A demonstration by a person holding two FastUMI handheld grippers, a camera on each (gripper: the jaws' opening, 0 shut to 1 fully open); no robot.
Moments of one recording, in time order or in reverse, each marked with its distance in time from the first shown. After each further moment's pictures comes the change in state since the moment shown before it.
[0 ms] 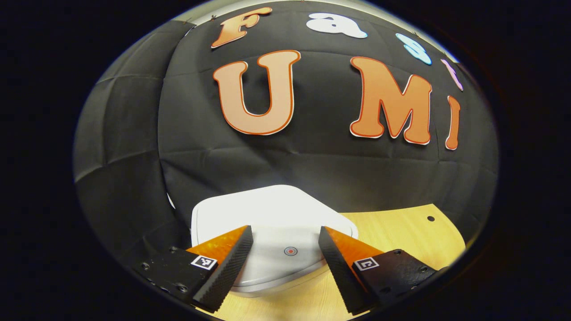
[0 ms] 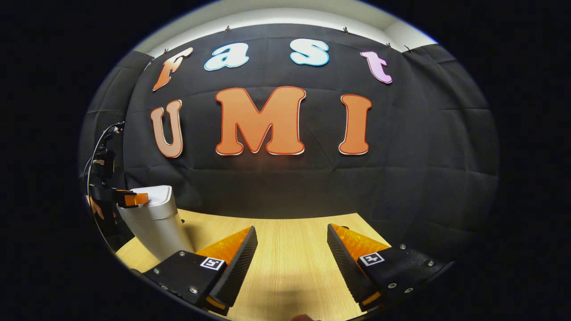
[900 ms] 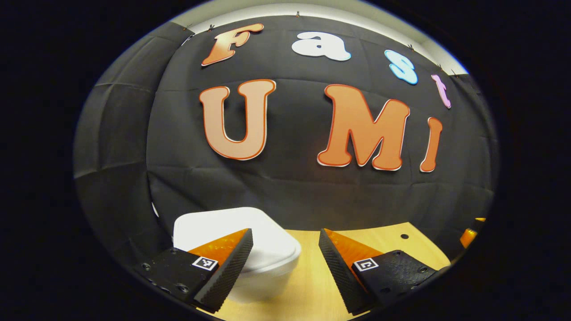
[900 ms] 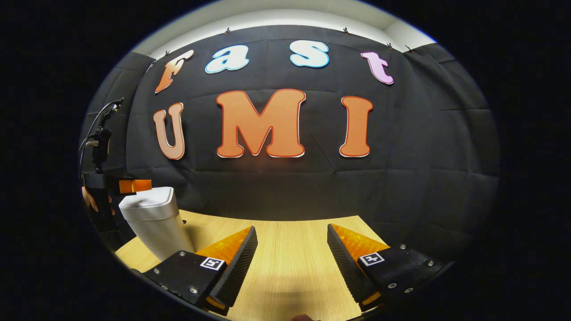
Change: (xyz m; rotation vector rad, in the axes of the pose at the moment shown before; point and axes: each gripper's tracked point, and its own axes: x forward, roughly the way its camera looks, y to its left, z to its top) left arm -0.057 -0.075 0.058 -0.067 -0.166 -0.130; right arm 0.000 -0.016 0.007 0.011 -0.012 0.023
